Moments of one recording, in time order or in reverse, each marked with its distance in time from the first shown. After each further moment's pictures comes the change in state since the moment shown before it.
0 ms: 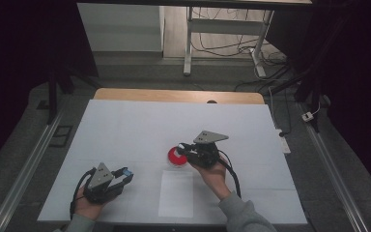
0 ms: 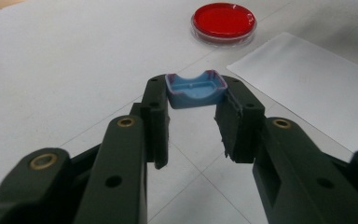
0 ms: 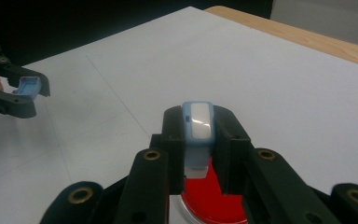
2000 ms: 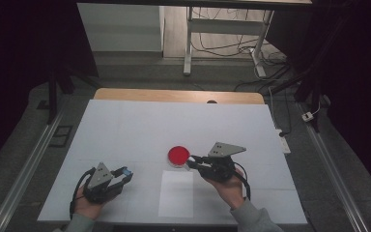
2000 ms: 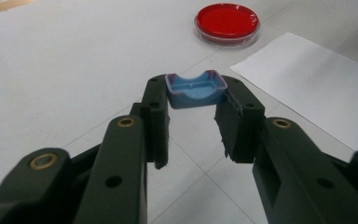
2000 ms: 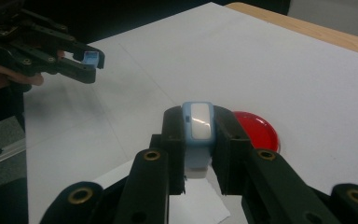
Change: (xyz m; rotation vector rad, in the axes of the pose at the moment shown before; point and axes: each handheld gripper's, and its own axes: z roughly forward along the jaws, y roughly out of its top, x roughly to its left) left arm 0.002 -0.001 0.000 -0.005 0.011 0.002; right arm 0.017 -0.013 -0.054 0.014 0.066 -0.025
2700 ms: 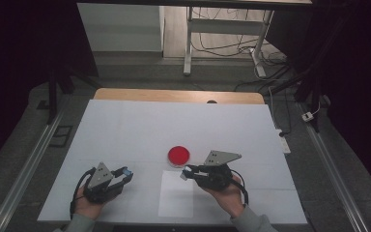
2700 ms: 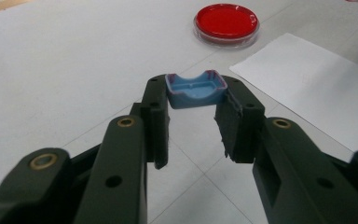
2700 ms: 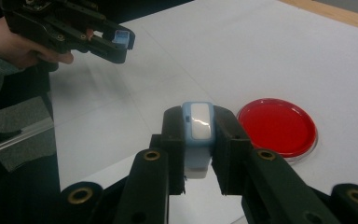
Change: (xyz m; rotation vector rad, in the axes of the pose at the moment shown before) left arm -0.001 0.000 0.001 0.003 -0.006 -0.005; right arm 0.019 -0.008 0.001 0.048 0.057 -0.025
